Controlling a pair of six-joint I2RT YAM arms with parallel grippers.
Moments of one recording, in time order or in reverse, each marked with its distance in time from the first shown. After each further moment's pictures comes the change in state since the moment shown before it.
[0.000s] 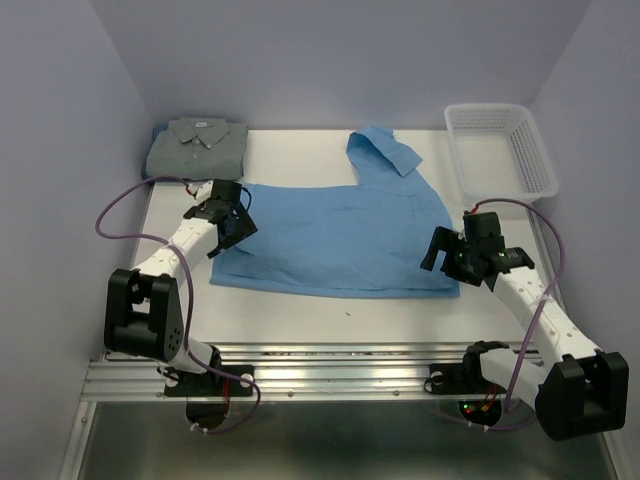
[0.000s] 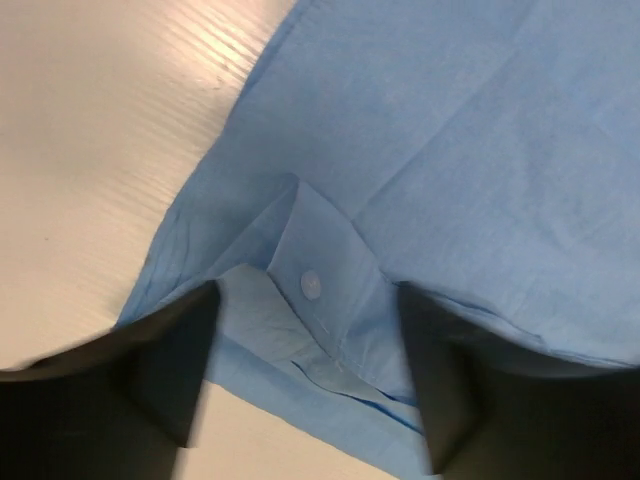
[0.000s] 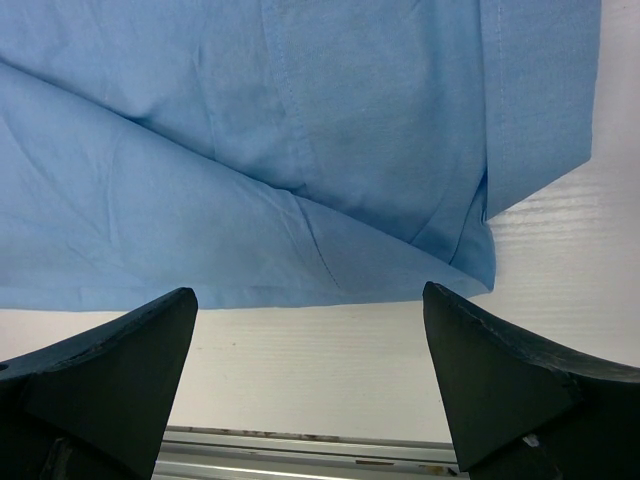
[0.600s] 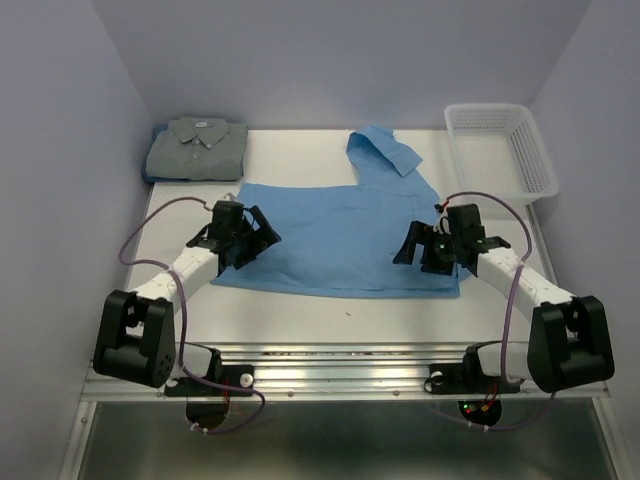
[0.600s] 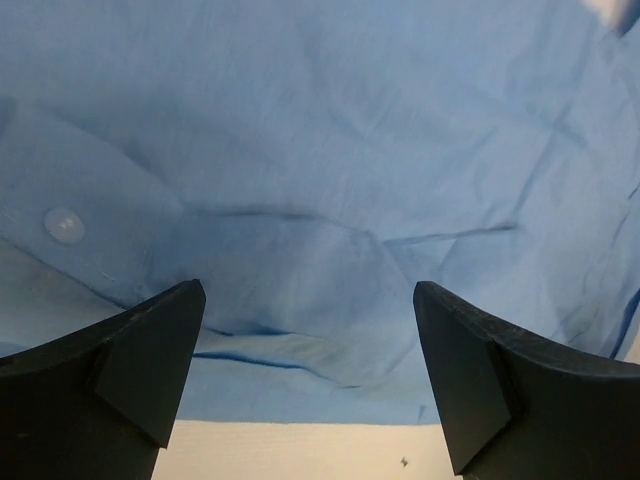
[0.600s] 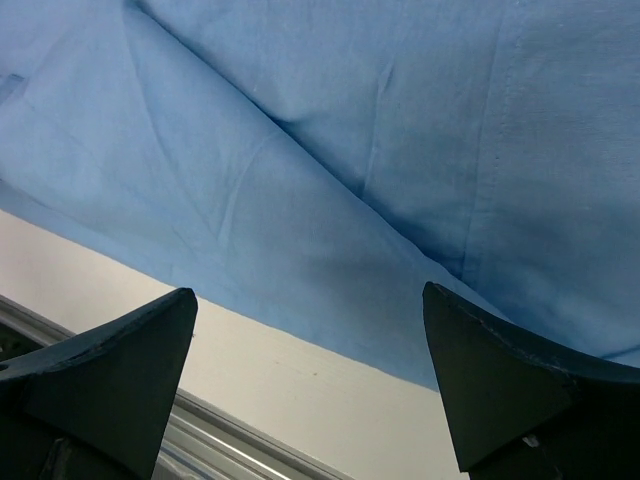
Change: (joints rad) left arm -0.044 -0.170 -0.201 0.316 0.314 -0.102; right arm 0.025 0.207 -0.001 0.257 -0.319 -0.036
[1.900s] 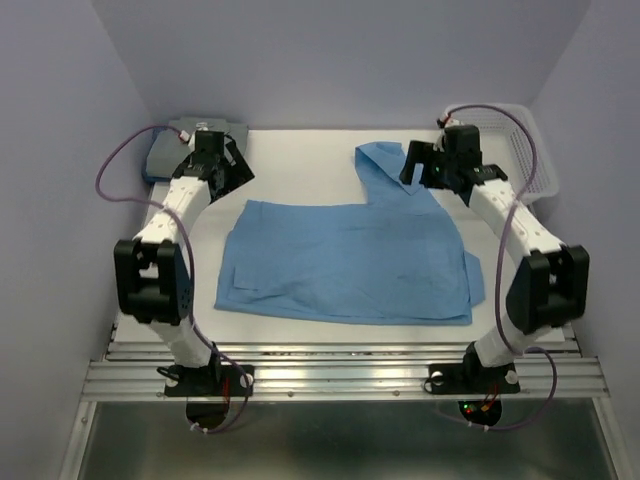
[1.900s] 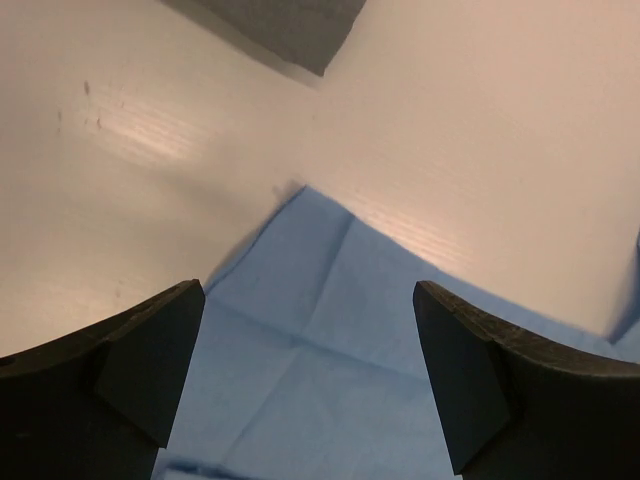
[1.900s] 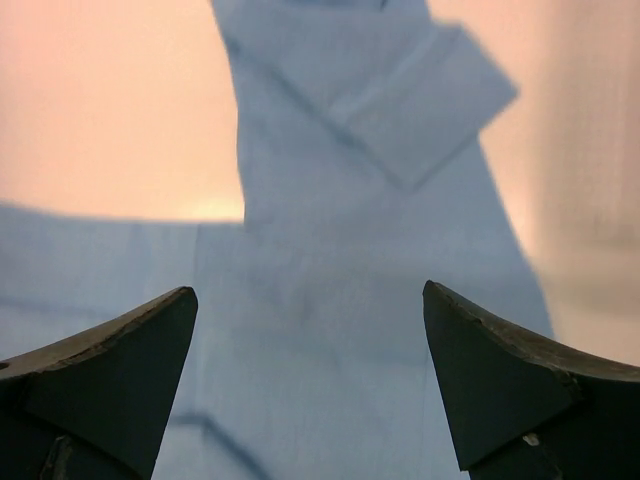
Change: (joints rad) left arm 0.132 0.326 0.568 -0.256 -0.162 0.190; right arm 0.008 0.320 0.621 -0.034 0.304 -0.153
